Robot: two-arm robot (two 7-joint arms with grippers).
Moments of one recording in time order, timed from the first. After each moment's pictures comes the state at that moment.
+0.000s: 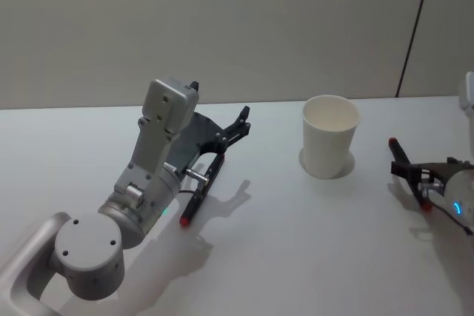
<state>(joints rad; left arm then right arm) -0.24 0.38 0.45 -1.63 -0.20 0.01 -0.01 0.19 0.14 -0.13 -1.67 0.28 0.79 -0.23</state>
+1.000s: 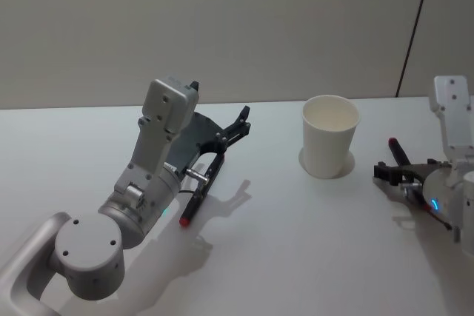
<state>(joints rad) -0.24 0.38 0.45 -1.63 -0.20 0.01 -0.01 0.26 0.09 -0.15 -1.52 0.18 0.78 -0.16</state>
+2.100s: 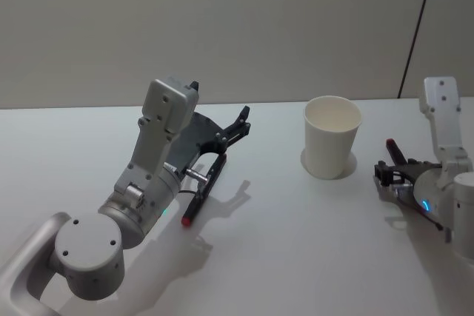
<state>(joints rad) -0.24 0.38 0.45 -1.63 -0.20 0.01 -0.01 0.27 0.08 -0.16 -1.51 0.15 0.77 -0.14</state>
